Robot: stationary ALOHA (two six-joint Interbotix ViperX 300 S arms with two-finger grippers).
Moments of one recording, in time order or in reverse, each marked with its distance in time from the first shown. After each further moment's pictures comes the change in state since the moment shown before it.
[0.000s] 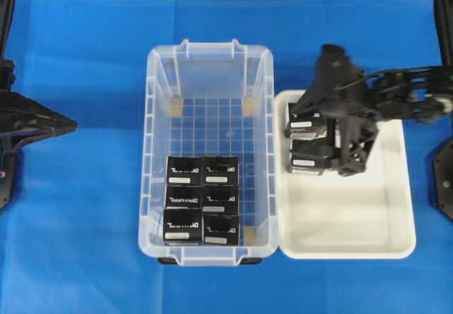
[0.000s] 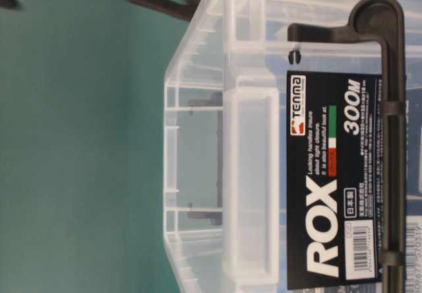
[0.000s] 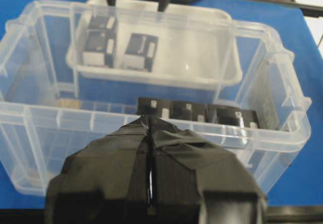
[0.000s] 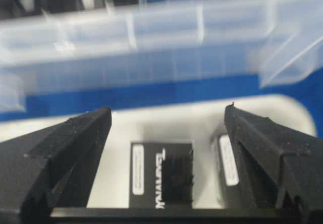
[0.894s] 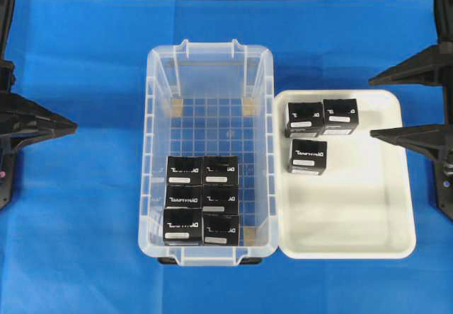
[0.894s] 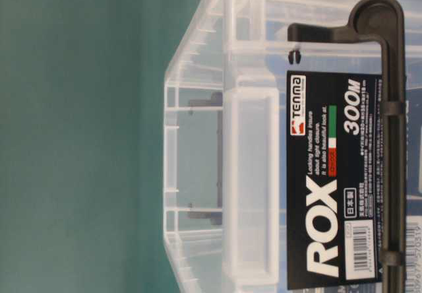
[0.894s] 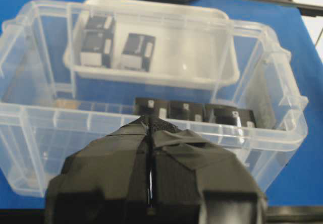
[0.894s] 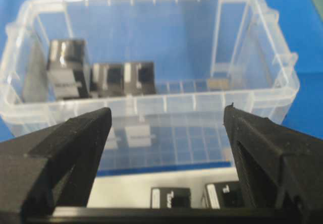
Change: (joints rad) left arm -0.011 0.002 0.000 0.002 0.000 0.002; right arm 0.011 -0.581 0.141 0.029 -0.034 0.003
